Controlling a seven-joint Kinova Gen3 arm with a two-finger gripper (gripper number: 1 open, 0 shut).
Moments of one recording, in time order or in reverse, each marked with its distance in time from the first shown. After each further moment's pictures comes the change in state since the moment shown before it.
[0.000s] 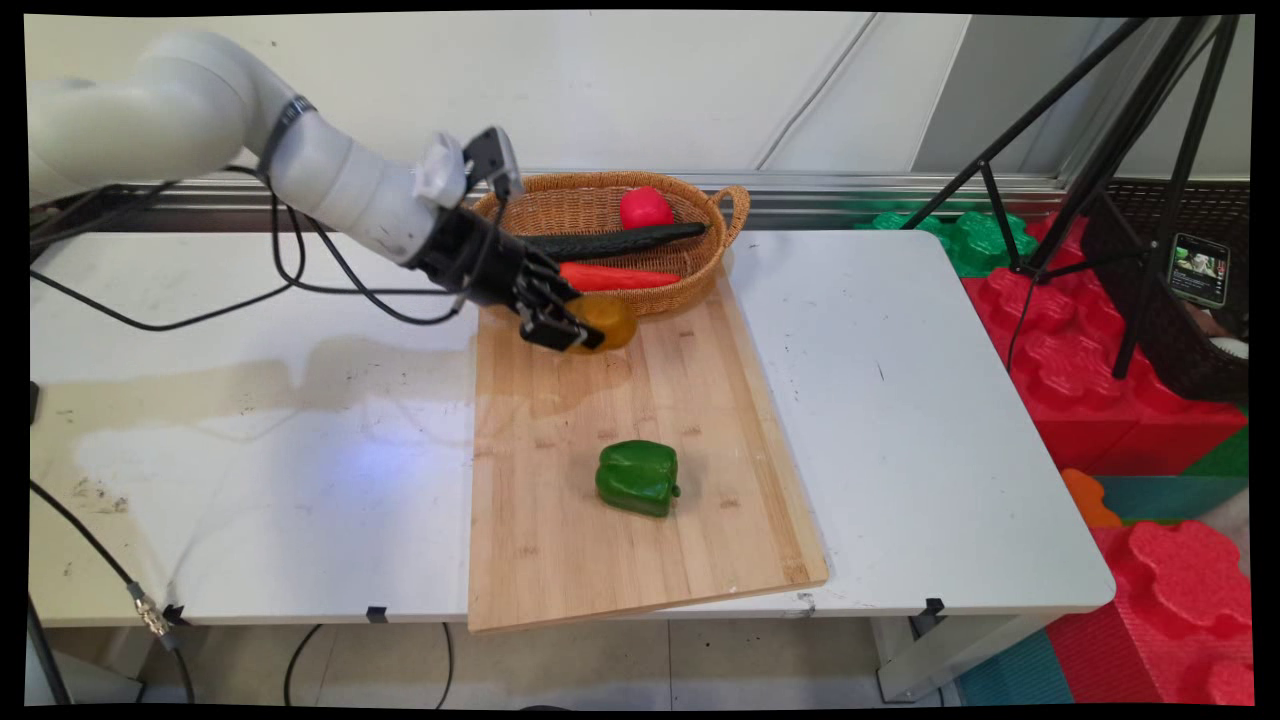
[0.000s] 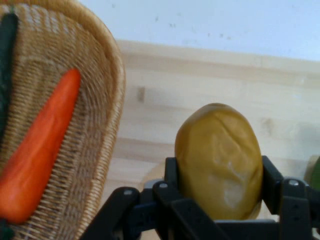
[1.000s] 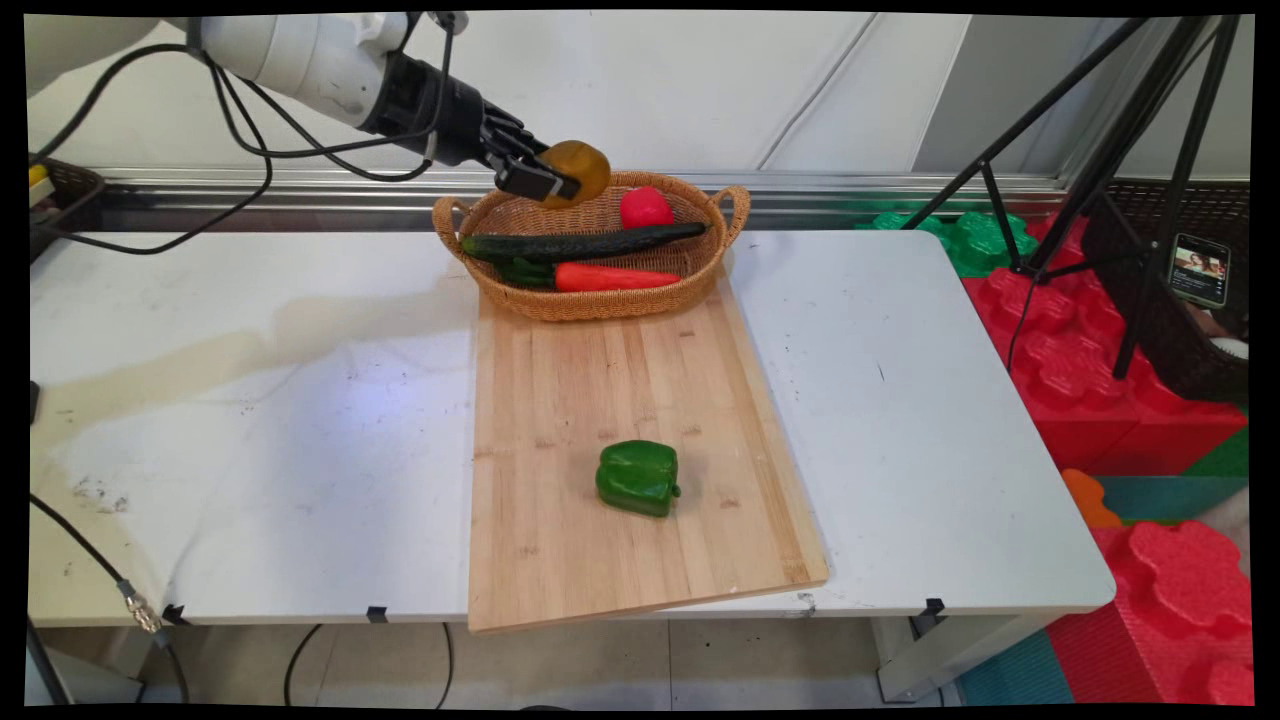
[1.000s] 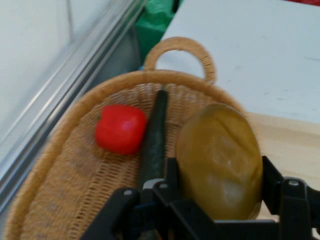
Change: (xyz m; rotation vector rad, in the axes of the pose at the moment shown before) arm 0.040 -0.073 -0.068 0.181 0.125 -0.032
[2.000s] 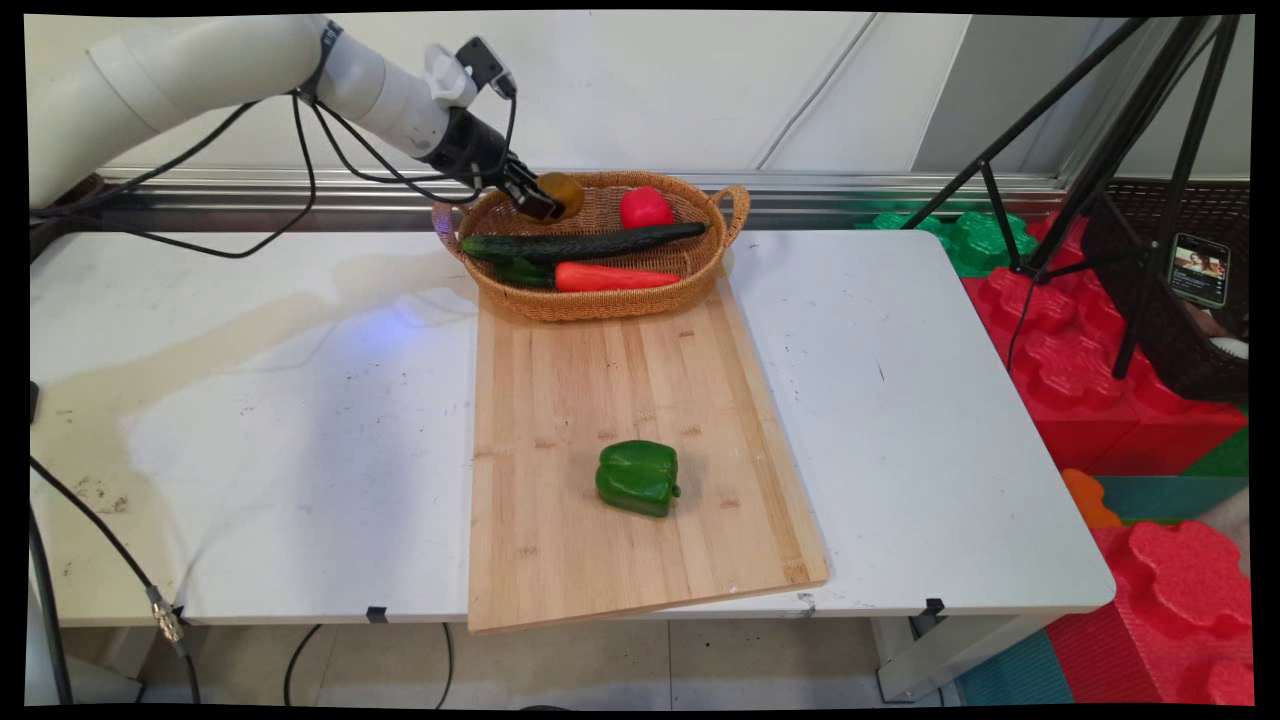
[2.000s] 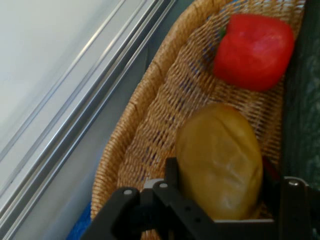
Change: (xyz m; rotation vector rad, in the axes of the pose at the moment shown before) arm -0.042 -0.087 0.100 0.152 -0.175 -0.033
